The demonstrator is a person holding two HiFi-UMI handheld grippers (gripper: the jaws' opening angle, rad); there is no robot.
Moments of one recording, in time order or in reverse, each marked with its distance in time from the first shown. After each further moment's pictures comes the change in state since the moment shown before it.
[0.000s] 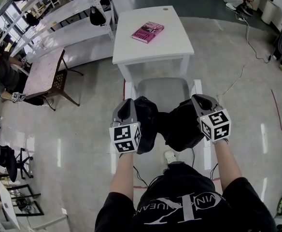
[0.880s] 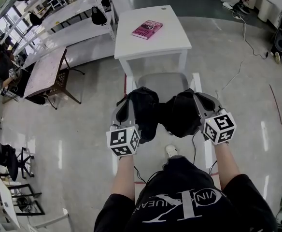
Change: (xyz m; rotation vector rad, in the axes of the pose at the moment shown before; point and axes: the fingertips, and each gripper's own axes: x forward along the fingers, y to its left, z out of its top) left arm -0.086 -0.012 0.007 -0.069 -0.107 -0.036; right arm -0.076 0.046 0.010 0.079 -0.195 -0.013
